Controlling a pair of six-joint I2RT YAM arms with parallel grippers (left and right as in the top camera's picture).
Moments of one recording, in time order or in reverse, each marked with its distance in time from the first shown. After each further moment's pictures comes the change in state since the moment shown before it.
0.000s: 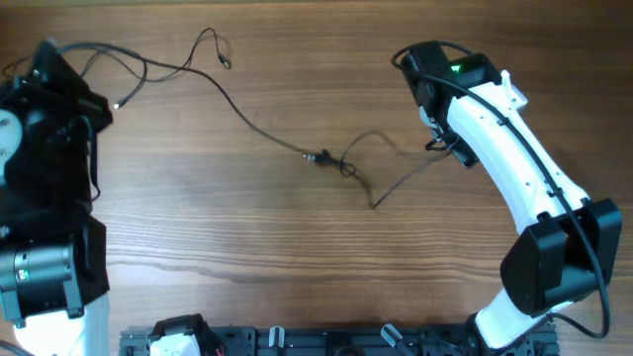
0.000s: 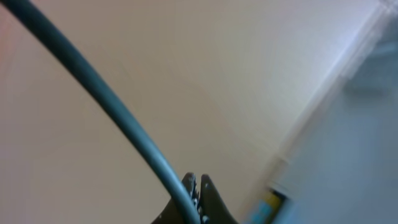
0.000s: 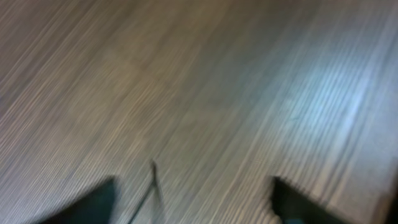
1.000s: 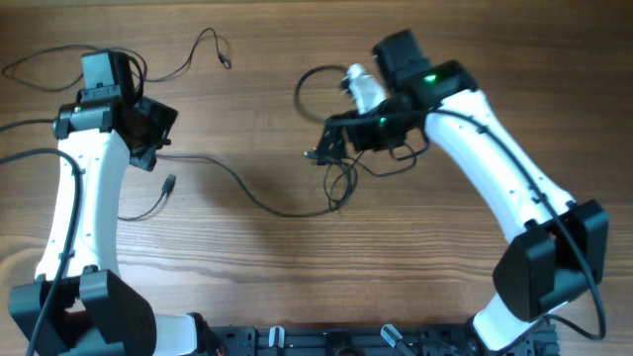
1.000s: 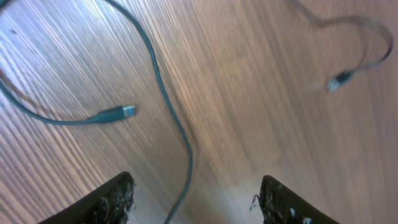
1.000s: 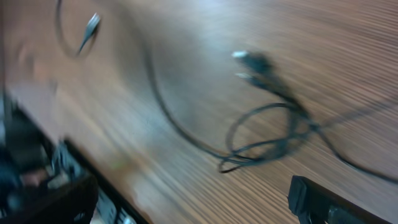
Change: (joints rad) left arm 0.000 0.589 0.001 -0.480 0.113 1.099; right arm 0.118 0.000 0.000 0.294 -1.088 -1.230
